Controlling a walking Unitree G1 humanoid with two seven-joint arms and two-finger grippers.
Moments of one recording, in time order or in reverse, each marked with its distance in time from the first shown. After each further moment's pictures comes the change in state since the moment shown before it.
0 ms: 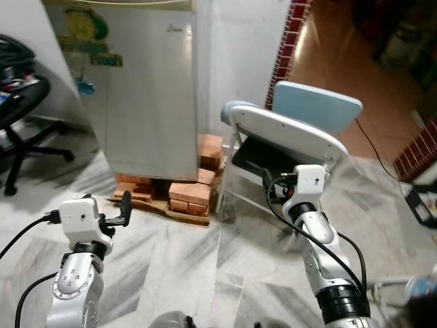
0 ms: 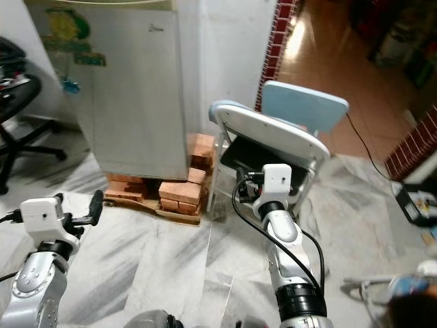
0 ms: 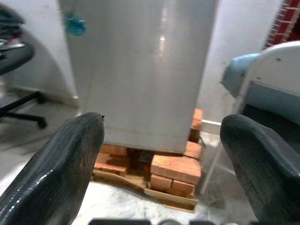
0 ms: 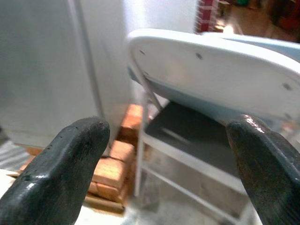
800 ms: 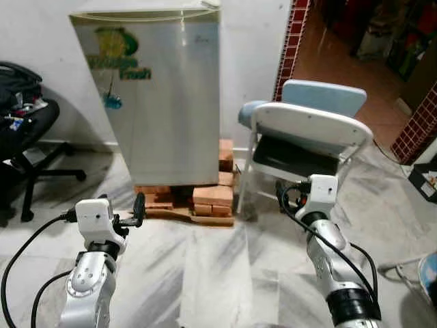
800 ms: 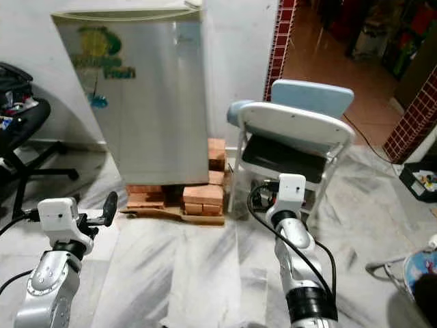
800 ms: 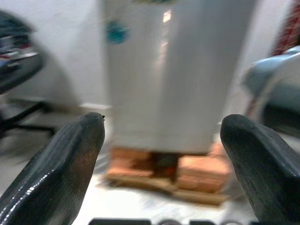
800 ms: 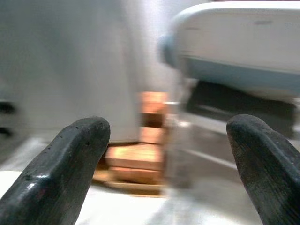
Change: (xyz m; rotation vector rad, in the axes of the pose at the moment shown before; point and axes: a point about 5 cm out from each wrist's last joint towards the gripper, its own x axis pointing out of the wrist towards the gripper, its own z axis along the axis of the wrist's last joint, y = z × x) left arm 0.001 -0.002 -0.007 0.025 0.026 -0.027; right arm -0.002 -0.003 -0.015 0.087 0.066 -0.022
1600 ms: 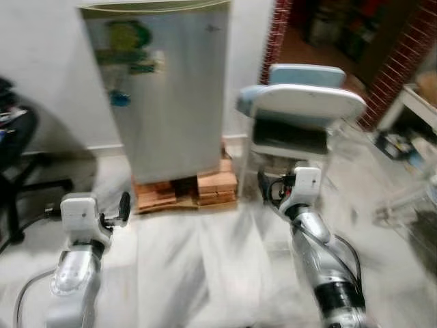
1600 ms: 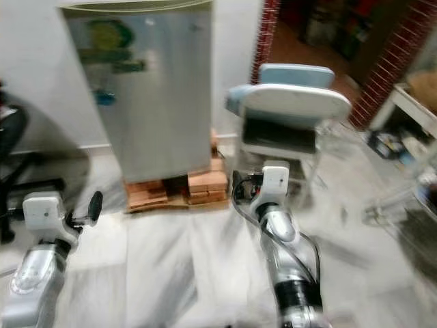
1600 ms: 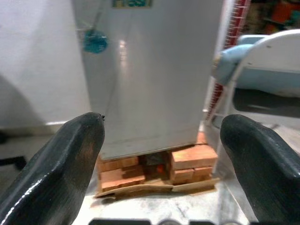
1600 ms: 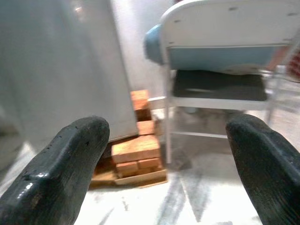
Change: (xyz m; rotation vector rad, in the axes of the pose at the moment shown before) left arm 0.006 -0.010 0.001 -0.005 -0.012 -0.036; right arm 0.000 -0.010 0.003 -0.012 -0.012 0.016
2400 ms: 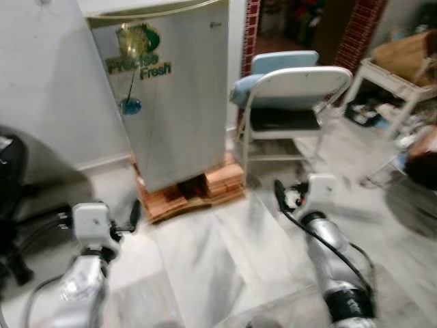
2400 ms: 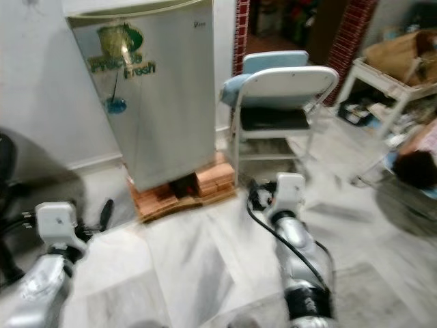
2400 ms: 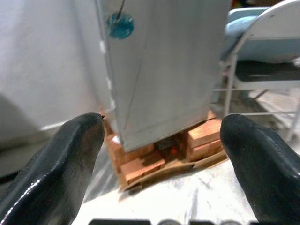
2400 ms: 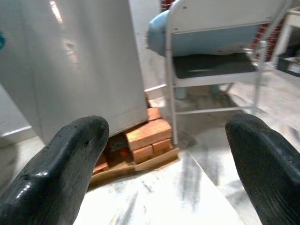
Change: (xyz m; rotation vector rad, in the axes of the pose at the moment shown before) left arm -0.010 0.017 -0.009 0.043 0.036 0.046; right arm 0.002 0.017 -0.003 -0.003 -0.001 0.044
